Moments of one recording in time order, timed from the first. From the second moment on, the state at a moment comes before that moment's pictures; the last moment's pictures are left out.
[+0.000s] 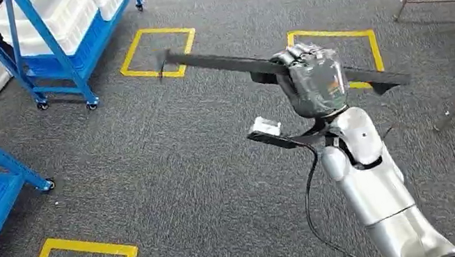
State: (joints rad) left arm -0.08 -0.10 -0.83 -0.18 1.08 0.24 -0.39; right arm -0.59 -0.01 0.19 -1.33 1.42 -0.54 -0.17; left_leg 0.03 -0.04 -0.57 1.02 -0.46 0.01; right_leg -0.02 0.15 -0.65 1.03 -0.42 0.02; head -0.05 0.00
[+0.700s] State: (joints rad) left arm -0.07 -0.10 -0.83 -0.18 1.10 0.26 -0.38; right arm -0.86 -0.13 0.31 -0.84 1.50 -0.68 -0.05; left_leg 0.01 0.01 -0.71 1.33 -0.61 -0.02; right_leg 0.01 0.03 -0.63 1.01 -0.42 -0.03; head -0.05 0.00
